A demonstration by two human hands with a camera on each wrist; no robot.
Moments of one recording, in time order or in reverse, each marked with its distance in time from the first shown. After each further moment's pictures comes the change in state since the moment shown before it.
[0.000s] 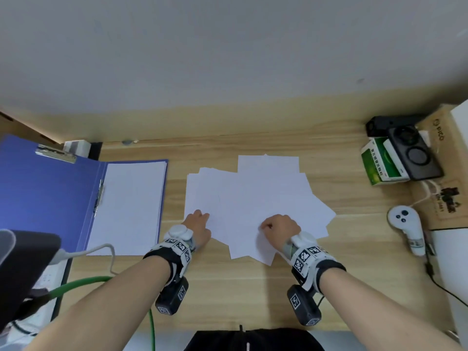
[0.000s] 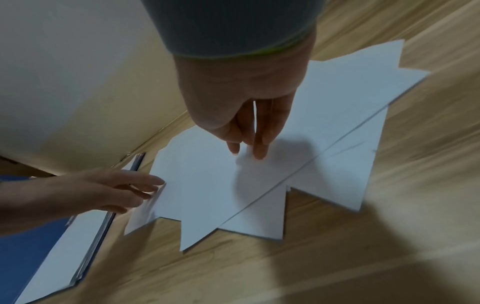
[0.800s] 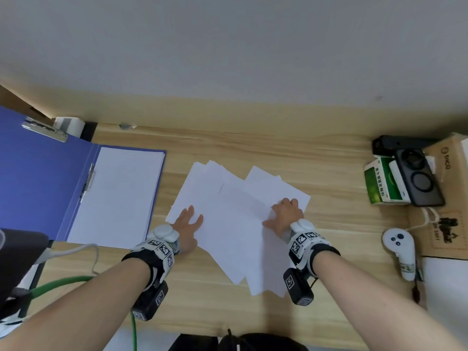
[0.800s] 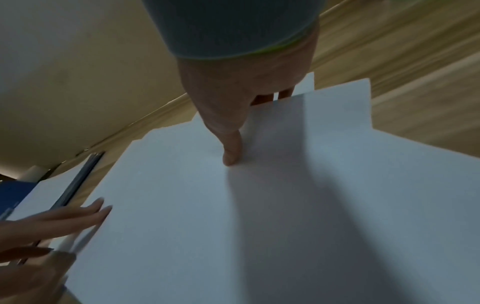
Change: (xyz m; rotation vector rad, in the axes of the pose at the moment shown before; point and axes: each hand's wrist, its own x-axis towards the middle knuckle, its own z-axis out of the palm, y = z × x) left_hand 0.010 -0.027 0.021 0.083 -0.179 0.030; right_hand 0.061 0.010 -0.032 -0.354 -0.009 -0.020
